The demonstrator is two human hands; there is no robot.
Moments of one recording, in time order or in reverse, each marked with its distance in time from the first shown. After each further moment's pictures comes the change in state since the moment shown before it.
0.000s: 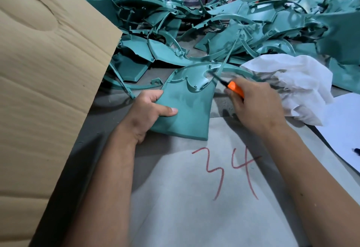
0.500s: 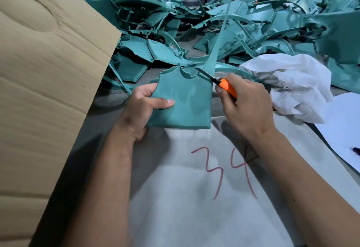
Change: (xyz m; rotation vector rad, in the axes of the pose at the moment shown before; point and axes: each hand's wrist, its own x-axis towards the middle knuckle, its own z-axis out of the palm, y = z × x) left_hand 0.000 0.005 -0.004 -0.128 0.008 0.093; right_hand -0.005 -0.024 0.006 0.132 0.127 -0.064
